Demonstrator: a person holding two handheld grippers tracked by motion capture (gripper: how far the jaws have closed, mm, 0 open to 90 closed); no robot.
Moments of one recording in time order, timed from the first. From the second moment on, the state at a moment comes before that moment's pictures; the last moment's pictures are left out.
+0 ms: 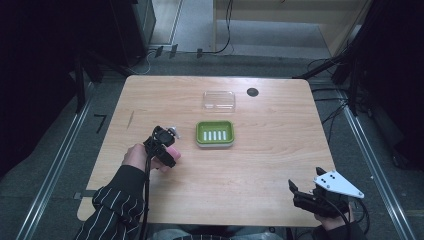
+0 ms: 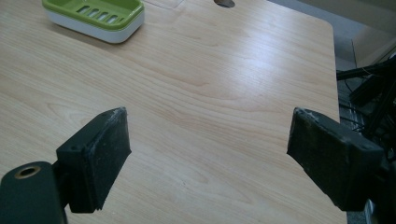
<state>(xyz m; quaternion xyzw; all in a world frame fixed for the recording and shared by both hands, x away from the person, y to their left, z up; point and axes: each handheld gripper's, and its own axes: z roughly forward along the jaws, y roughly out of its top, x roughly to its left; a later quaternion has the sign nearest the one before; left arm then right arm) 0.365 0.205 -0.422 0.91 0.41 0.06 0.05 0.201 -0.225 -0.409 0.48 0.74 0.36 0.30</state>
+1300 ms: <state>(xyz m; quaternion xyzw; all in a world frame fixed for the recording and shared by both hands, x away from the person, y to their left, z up) 0.398 0.169 -0.401 0.94 0.32 0.06 0.08 0.187 -0.236 -0.410 0.50 0.73 0.34 0.31</state>
